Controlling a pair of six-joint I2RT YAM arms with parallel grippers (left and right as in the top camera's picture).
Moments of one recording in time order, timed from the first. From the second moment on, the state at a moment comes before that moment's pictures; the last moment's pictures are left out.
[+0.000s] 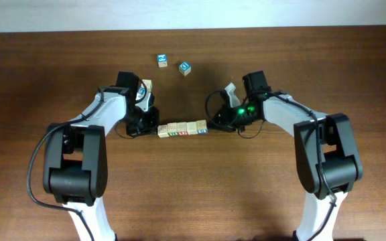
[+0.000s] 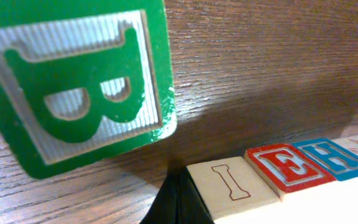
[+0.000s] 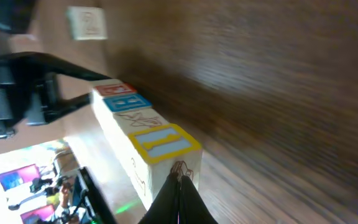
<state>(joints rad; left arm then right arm) -0.12 2.05 1.33 -0.76 0.42 -0.22 0.24 2.09 1.27 -0.48 -0.86 0.32</state>
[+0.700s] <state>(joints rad) -0.17 2.04 1.34 -0.82 0.29 -0.22 0.30 2.09 1.27 -0.55 -0.65 0.50</state>
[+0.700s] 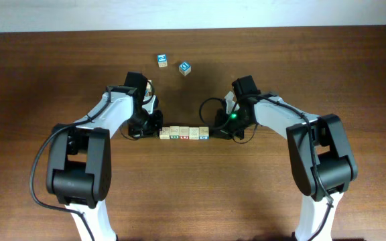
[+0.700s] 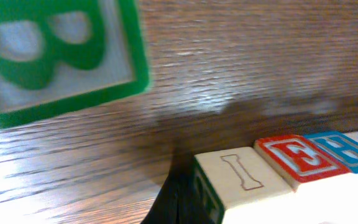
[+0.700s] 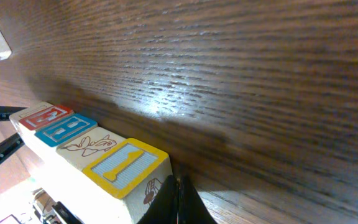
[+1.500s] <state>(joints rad) -0.03 2.05 1.37 -0.90 0.51 -0.01 0.21 2.09 1.27 -0.56 -0.82 0.29</state>
